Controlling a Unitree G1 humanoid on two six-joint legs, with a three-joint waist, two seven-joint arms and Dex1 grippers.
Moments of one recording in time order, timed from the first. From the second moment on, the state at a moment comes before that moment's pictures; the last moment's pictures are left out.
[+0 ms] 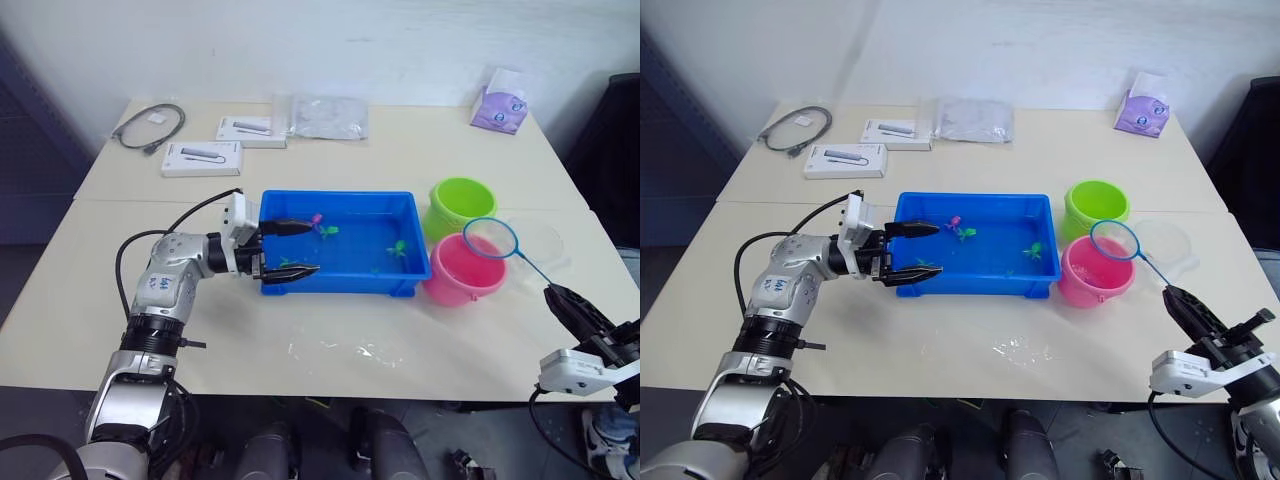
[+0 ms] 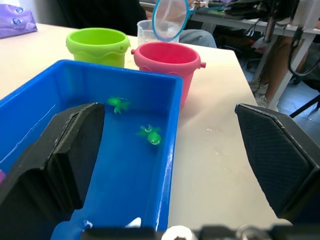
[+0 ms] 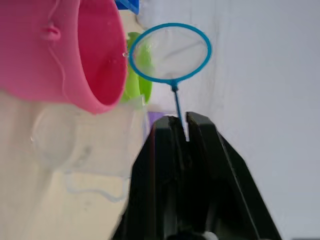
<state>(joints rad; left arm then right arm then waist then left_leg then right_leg) -0.63 0.47 0.01 0.35 -0.40 0.15 -1.23 0.40 -0.71 -0.52 -0.15 -0.30 -0.68 0.25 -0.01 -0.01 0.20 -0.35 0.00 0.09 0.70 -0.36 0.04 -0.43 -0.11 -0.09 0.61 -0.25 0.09</state>
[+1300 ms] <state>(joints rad) -0.36 0.64 0.20 0.21 -0.43 0.11 -1.12 -0.72 -0.54 0.10 -0.18 0.62 1.15 0.21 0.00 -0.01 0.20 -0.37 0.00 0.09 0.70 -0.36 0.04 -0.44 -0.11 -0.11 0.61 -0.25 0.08</state>
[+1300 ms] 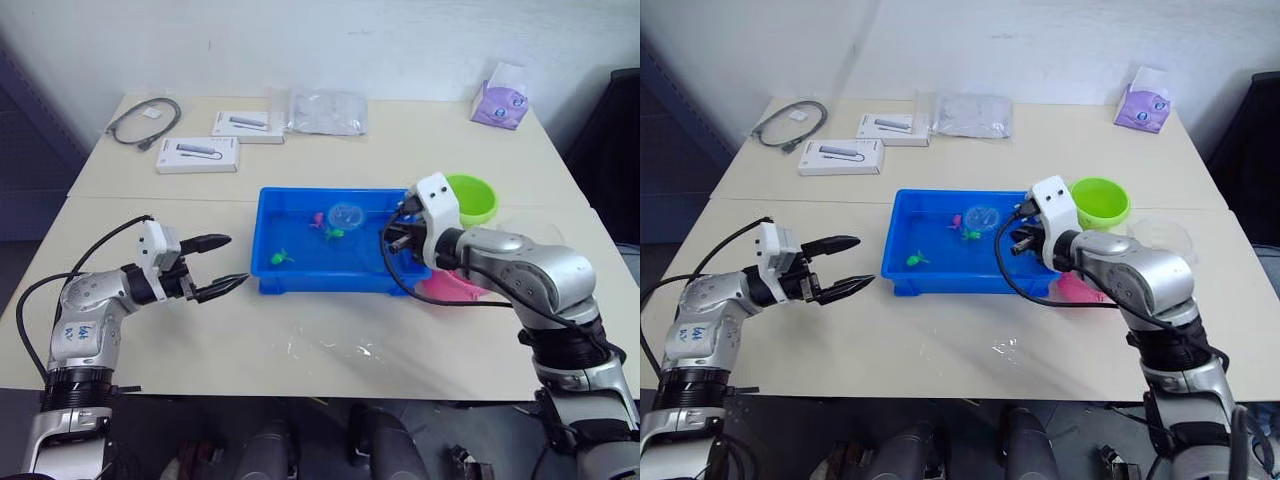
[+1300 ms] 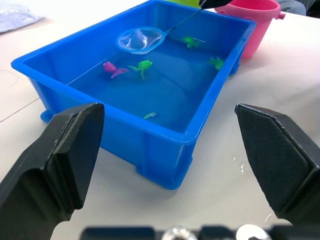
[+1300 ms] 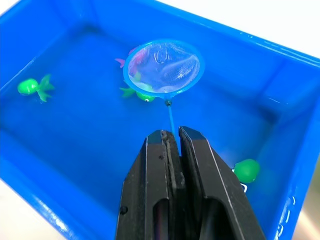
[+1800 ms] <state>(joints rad) -0.35 0.64 0.20 0.20 -0.43 0.11 -1.10 -0.80 -0.47 -0.13 -0.08 0.85 1.61 0.23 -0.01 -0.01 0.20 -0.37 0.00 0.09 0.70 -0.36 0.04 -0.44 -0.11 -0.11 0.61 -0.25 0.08</state>
